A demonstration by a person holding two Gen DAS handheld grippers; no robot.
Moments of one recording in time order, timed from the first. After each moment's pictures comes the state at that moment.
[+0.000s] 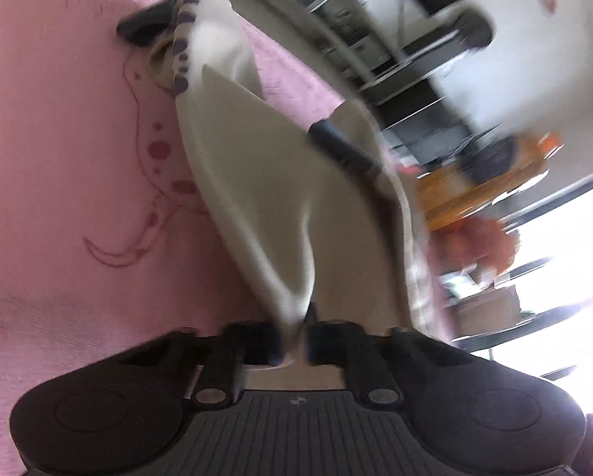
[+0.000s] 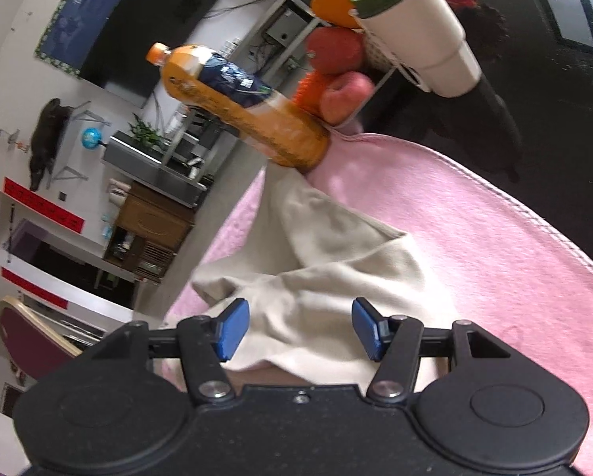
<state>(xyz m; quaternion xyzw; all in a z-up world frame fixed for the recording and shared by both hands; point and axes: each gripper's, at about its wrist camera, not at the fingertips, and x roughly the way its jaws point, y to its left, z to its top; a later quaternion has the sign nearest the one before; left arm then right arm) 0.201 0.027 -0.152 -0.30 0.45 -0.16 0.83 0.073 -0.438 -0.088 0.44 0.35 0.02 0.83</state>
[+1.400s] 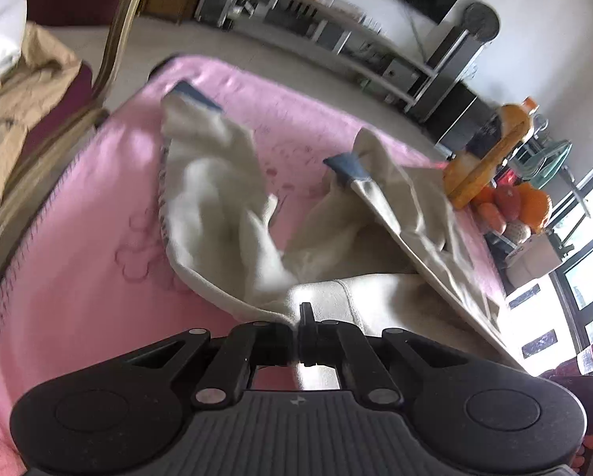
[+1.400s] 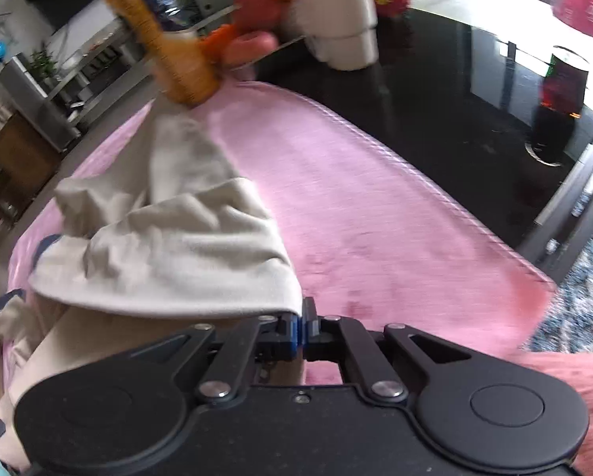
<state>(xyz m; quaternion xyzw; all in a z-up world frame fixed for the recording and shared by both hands) 0.047 0.064 -0.080 -0.20 0.42 -0.08 0.88 0.012 -0.393 -0.108 0.28 0.45 -0.14 0.84</state>
